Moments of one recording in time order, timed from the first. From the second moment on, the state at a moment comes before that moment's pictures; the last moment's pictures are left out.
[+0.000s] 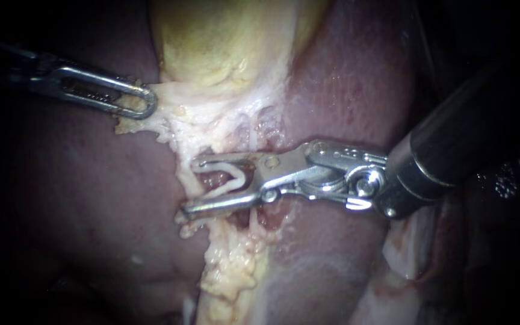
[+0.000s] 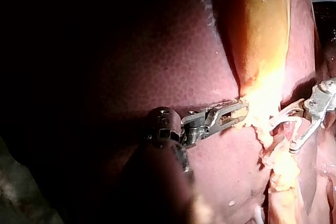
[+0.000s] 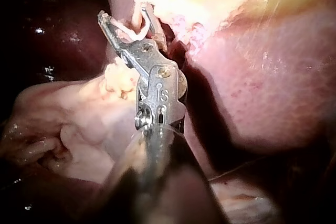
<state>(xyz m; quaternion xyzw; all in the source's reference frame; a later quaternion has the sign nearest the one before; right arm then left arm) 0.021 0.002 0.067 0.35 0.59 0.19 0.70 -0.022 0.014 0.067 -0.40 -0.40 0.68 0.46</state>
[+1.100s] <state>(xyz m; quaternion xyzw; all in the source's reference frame) 0.019 0.003 0.073 0.36 0.61 0.18 0.68 -0.021 0.014 0.066 -0.40 -0.40 0.68 0.46</state>
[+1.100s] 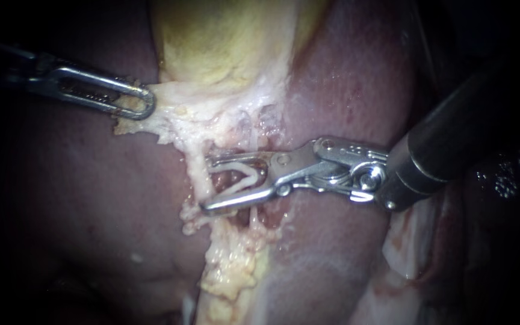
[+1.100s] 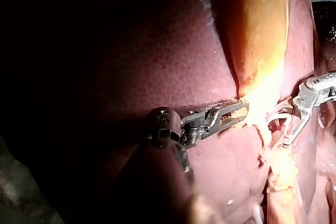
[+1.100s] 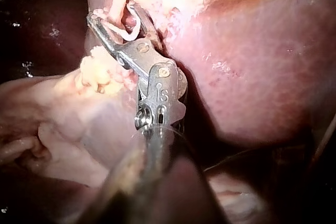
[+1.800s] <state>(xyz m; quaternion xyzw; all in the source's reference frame) 0.024 0.003 0.073 0.37 0.64 0.19 0.65 -0.021 0.014 0.066 -0.40 -0.40 0.68 0.46</state>
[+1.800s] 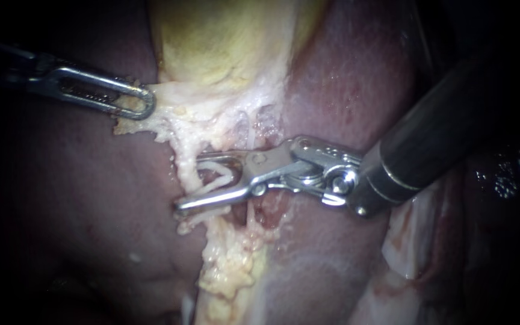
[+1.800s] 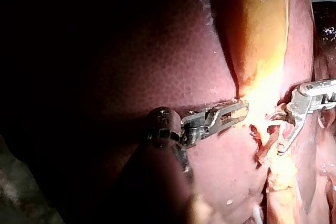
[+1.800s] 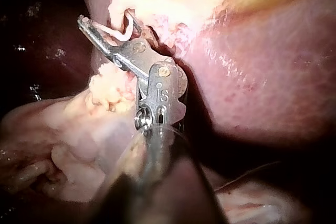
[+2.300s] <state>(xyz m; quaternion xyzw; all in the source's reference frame) 0.026 0.003 0.071 0.38 0.64 0.20 0.64 -0.021 0.014 0.066 -0.40 -0.40 0.68 0.46</state>
